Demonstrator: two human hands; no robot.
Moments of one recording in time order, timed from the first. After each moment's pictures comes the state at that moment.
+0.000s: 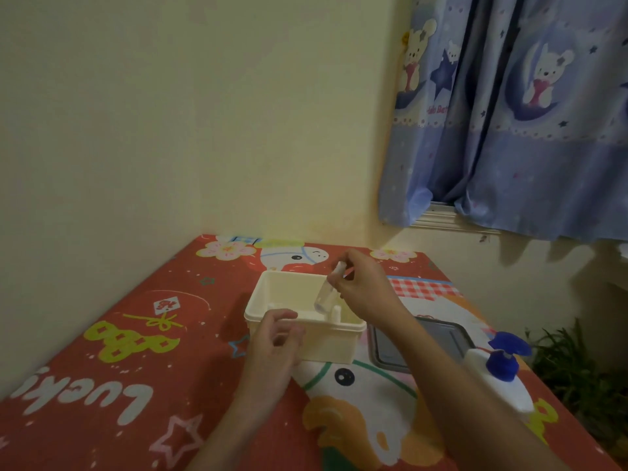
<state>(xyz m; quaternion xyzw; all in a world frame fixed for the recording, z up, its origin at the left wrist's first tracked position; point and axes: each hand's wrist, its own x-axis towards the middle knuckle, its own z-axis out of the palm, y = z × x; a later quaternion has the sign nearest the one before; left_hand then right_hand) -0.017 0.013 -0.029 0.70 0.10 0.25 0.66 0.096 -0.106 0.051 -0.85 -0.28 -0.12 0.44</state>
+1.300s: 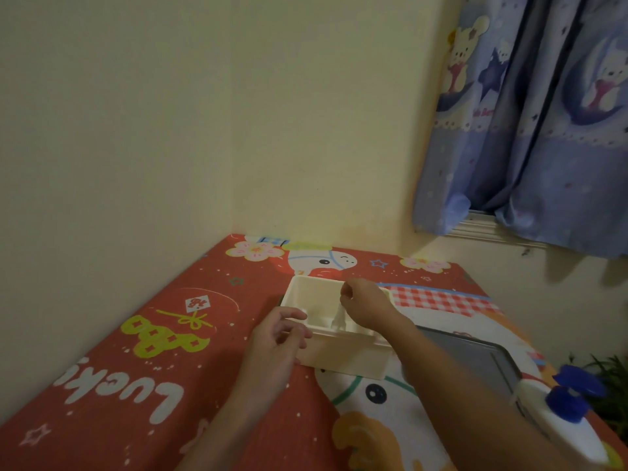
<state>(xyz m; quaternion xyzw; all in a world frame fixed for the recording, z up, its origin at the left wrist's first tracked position) -0.020 0.058 -0.022 0.71 0.12 0.26 0.64 0.163 -0.050 0.004 -0.93 -0.29 -0.05 0.22</state>
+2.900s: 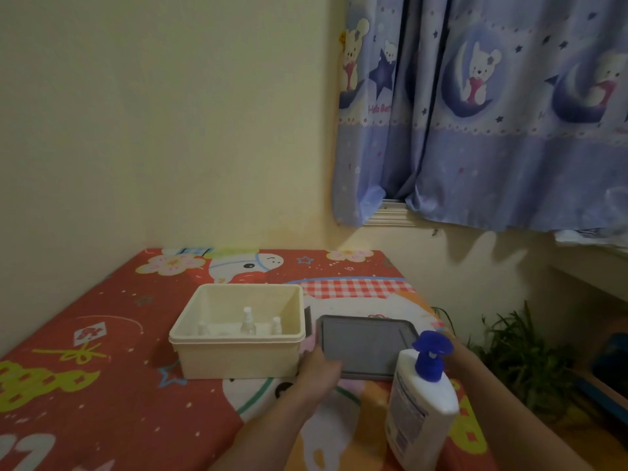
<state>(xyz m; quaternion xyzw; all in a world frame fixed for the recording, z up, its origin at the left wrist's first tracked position) 0.105 -0.111 -0.081 0.79 0.10 -0.01 0.61 0.182 -0.331 -0.040 -0.91 0.09 0.11 0.39</state>
